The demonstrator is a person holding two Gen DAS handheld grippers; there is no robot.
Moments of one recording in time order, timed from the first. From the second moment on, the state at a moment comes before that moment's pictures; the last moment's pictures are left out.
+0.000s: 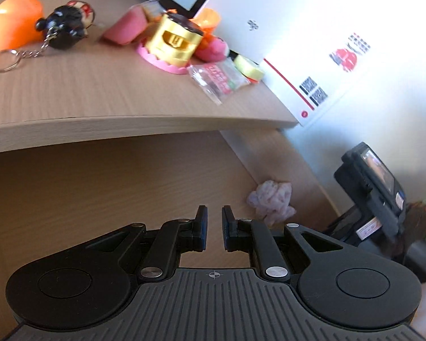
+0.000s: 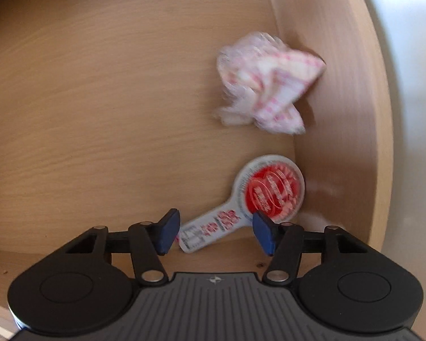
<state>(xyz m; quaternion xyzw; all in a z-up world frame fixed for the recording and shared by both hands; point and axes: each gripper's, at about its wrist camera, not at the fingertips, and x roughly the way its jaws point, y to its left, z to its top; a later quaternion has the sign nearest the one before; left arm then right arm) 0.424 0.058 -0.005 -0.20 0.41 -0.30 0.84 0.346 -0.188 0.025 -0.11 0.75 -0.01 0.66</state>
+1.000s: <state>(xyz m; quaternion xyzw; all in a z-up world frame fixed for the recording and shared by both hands) 0.428 0.057 -0.003 -0.19 0.43 -0.31 0.83 0.339 -0.180 0.036 -0.21 0.73 0.06 0.64</state>
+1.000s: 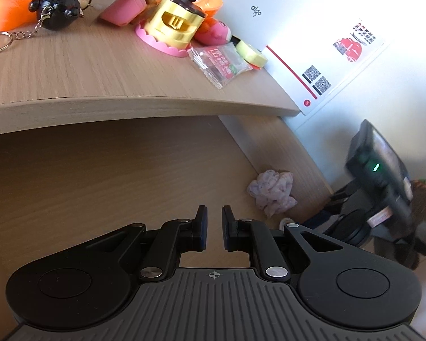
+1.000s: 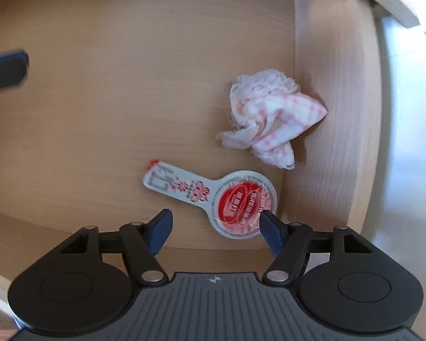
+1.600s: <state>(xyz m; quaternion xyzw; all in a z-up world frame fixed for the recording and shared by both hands) 0.427 0.062 -0.003 -0.20 0.43 -0.29 0.83 0.358 -0.134 0.056 -0.19 0.65 0.15 0.72</state>
